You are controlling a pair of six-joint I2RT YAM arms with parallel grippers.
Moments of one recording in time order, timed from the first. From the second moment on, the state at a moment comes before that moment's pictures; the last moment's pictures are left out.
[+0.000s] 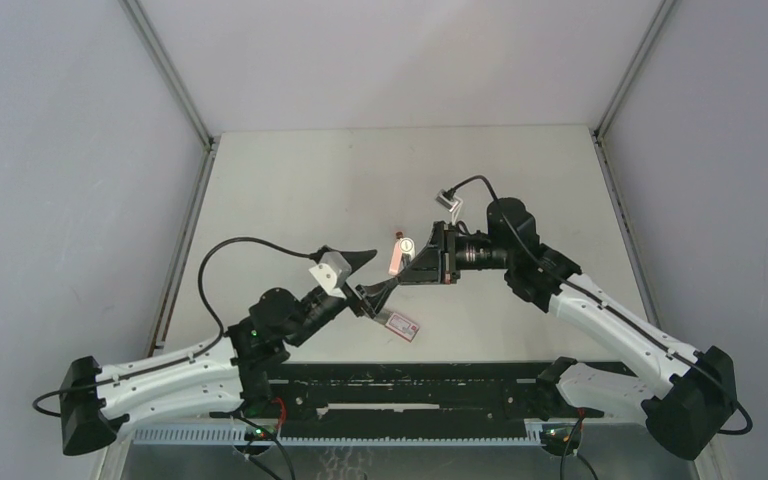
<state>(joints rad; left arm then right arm) -1.12 0.76 0.47 0.45 -0.23 -0.02 0.67 1.07 0.87 -0.10 -0.79 0.93</state>
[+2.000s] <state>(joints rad) -0.93 0.56 0.41 0.26 -0.14 -0.72 0.76 1.17 0.71 0.15 -0.74 0.96</state>
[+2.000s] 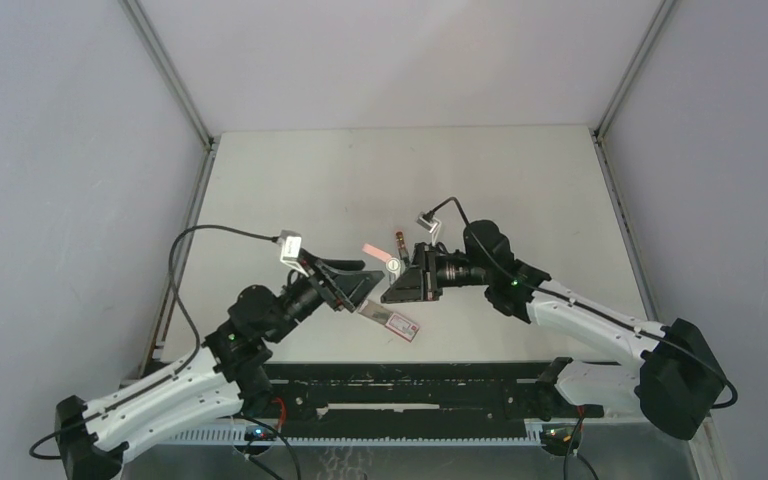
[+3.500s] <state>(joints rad) -0.93 0.71 0.41 0.53 -0.02 -0.92 0.84 1.12 0.71 0.28 -0.71 0.94</state>
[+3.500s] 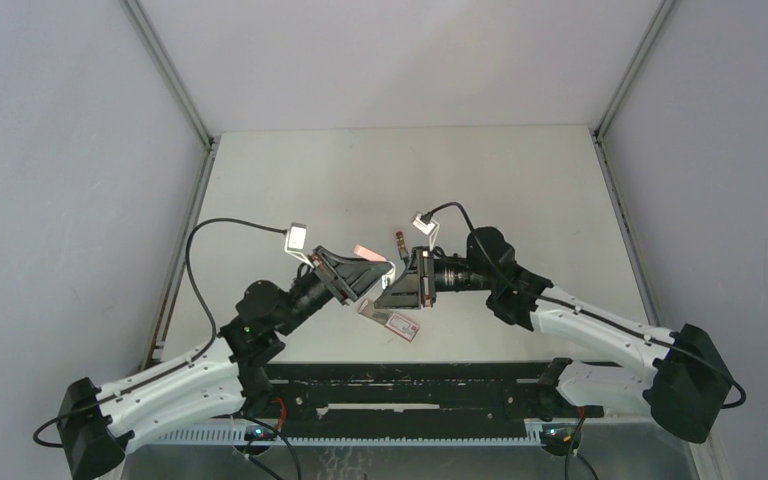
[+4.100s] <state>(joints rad) -0.87 0.91 0.62 0.06 -0.31 -0.84 0.63 0.87 0.65 -0.11 -0.55 0.71</state>
